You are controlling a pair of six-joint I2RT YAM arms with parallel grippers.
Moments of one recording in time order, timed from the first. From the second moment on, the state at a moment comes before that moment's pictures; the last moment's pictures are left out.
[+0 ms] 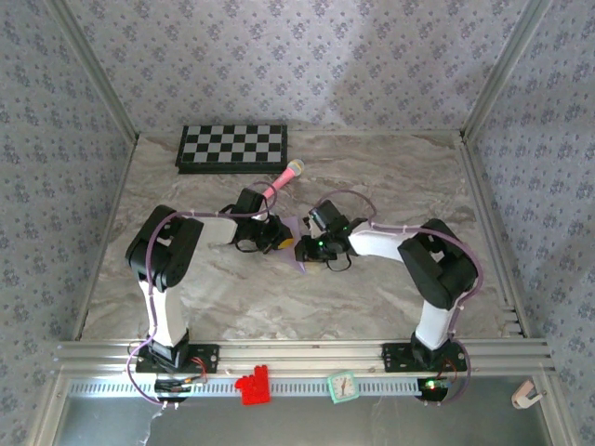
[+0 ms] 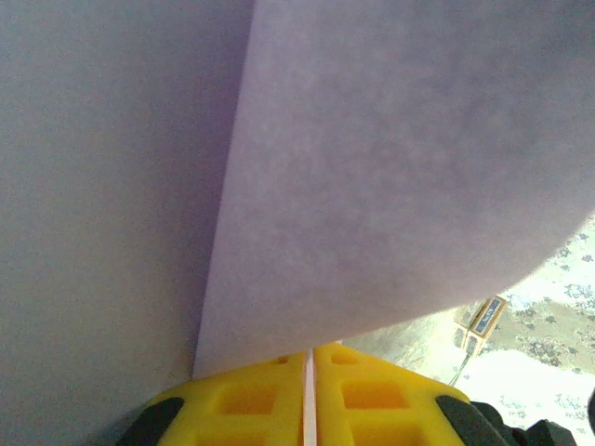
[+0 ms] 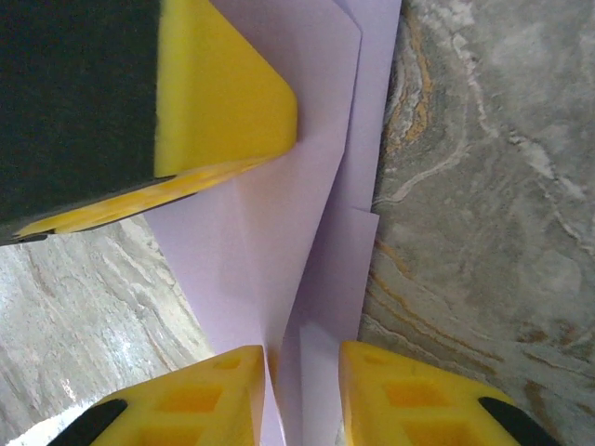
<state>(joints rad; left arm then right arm) -0.50 1.91 0.96 0.01 0.63 -1.06 0.69 1.79 0.97 -0.21 -0.35 0.58</state>
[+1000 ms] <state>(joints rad) -0.49 1.86 0.95 -0.01 0.61 -1.08 0.67 1.85 0.99 -0.17 -0.43 0.56</state>
